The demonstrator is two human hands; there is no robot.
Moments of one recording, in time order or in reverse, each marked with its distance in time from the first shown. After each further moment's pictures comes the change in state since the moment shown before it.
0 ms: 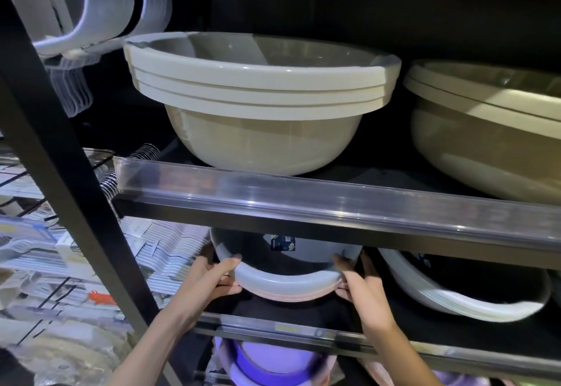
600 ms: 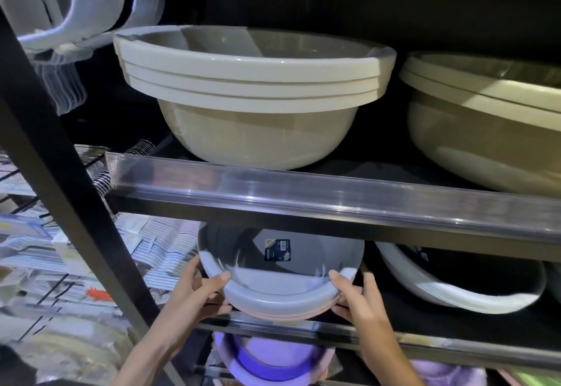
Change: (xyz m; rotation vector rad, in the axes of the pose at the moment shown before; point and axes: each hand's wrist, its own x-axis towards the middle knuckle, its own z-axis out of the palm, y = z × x) left_hand -0.048 -0.004 -0.007 -0.033 -0.076 0.063; right_hand -0.038 0.011 -0.010 0.029 -0.081 0.025
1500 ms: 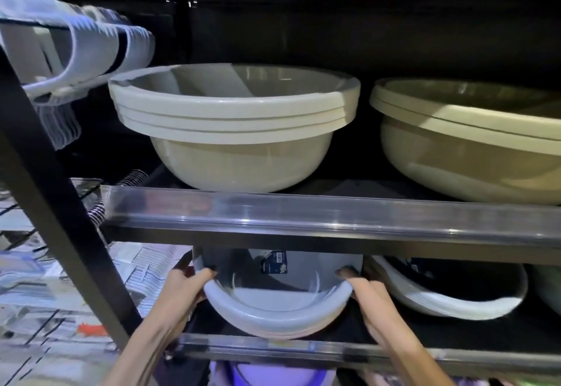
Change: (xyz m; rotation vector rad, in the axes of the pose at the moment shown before) left_hand 0.040 0.037 0.006 0.157 0.205 0.010; right_hand 0.020 -0.048 -0.019 0.031 0.022 0.085
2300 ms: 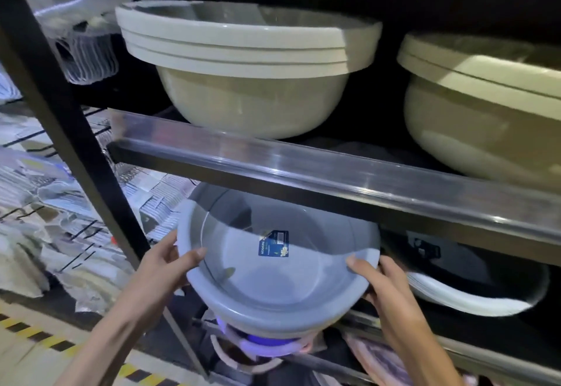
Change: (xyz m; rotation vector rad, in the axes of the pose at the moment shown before) left_hand -0.119 -0.012 0.011 -0.035 0.054 0.171; right_hand -0.030 -0.002 -0.064 -0.080 -0.201 -0.053
